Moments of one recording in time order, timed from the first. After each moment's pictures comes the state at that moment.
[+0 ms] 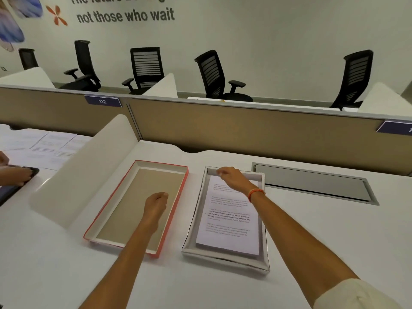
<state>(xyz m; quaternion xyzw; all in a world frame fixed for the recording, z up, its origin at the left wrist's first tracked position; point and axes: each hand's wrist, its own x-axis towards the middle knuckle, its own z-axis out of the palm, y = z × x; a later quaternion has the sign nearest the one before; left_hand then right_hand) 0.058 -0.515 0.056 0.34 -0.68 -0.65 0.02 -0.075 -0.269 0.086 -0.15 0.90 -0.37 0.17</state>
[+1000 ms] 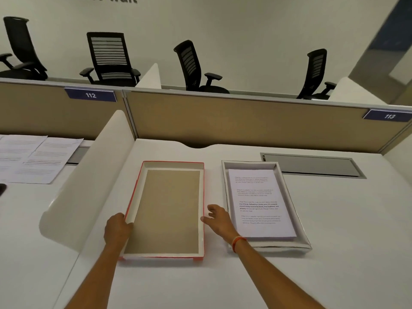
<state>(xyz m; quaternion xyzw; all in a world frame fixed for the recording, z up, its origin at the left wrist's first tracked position) 0.073 -0.782 -0.039 0.28 -0.92 -0.26 -0.05 0.066 -0.461 -0.009 0.11 0.83 -0.51 0.19</state>
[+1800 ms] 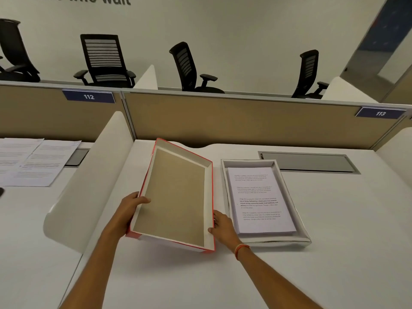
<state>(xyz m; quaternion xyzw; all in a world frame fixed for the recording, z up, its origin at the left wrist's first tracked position) 0.064 -0.761 0.049 0.21 -0.73 -0.64 -0.14 0.092 -0.461 -0.024 0.08 0.85 -0.48 0.18</state>
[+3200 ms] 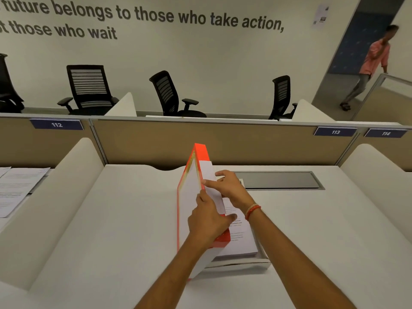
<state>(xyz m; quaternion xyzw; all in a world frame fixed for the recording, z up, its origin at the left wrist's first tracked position) 0.083 -0.400 0.136 0.05 -0.94 -0.33 -0.06 0.008 -0.314 0.160 0.09 0.83 -0.55 0.08</state>
